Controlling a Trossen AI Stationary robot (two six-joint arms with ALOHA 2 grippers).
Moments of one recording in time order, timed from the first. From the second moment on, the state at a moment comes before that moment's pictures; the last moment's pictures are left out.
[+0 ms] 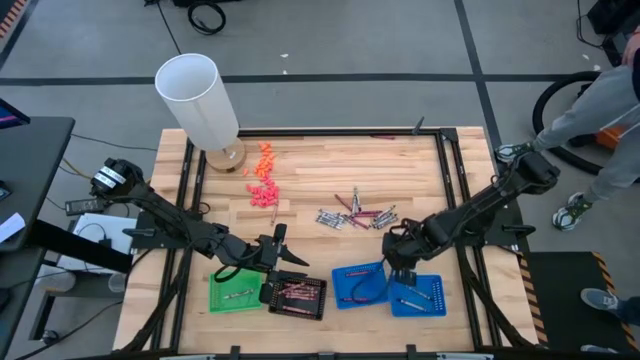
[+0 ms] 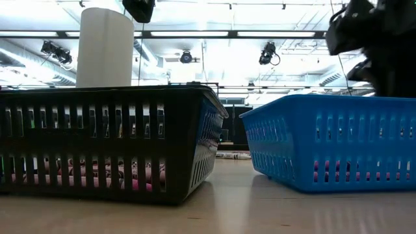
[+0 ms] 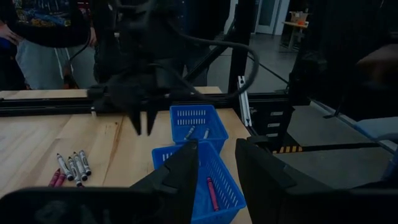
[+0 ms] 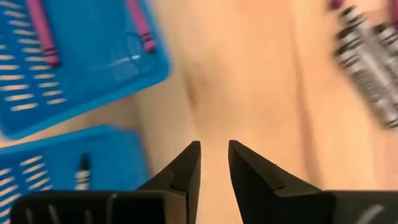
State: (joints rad) left arm -0.51 1.39 0.68 0.63 -0.32 -0.09; right arm 0.46 1.41 0.86 -0.81 0.09 0.70
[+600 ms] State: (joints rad) left arm -0.46 1.39 0.68 0.57 -0.42 -0.15; right arm 0.38 1.31 0.54 -0.30 0.34 0.57
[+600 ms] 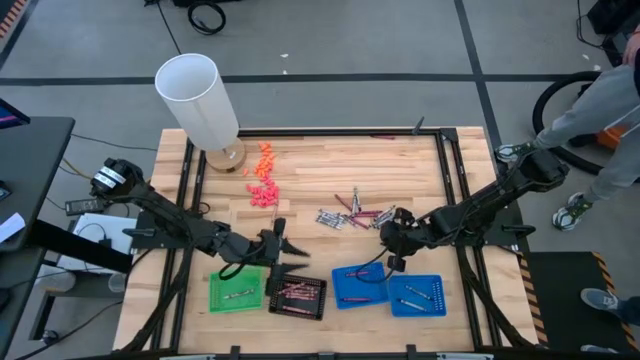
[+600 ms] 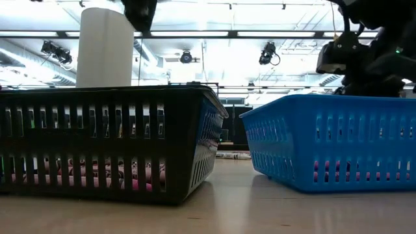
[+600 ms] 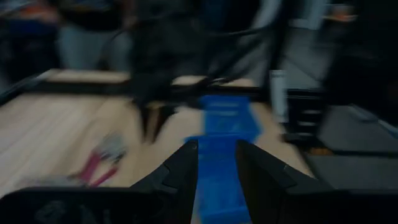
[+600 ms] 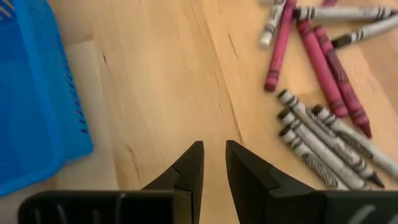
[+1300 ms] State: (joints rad) left arm -0.16 1.39 0.68 -0.13 -0.32 -0.77; right arm 0.38 1.31 0.48 0.05 0.65 0.49
